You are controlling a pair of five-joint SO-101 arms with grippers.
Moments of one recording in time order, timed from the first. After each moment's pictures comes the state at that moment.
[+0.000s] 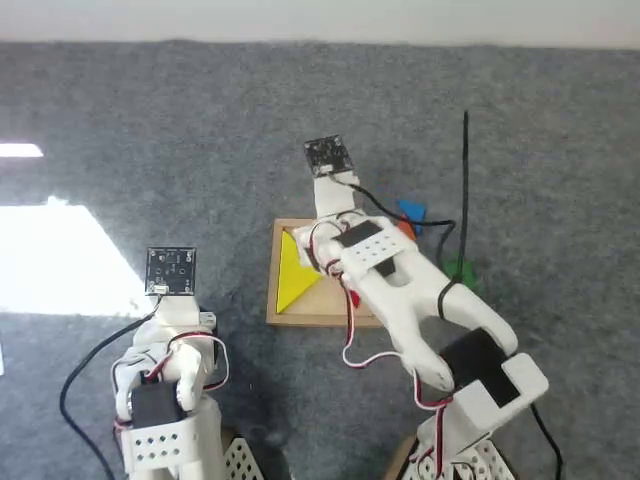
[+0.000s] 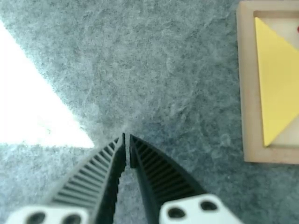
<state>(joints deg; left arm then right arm) -15.8 -103.1 97.2 72.0 -3.6 -34.9 6.5 29.5 31.7 -14.2</state>
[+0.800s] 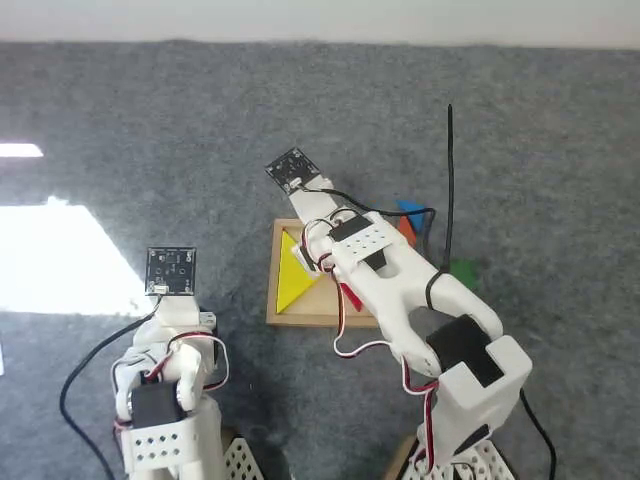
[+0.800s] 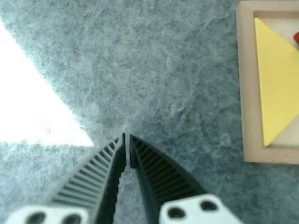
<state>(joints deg) -15.8 -103.1 97.2 72.0 -3.6 -36.0 12.4 25.1 36.0 7.3</state>
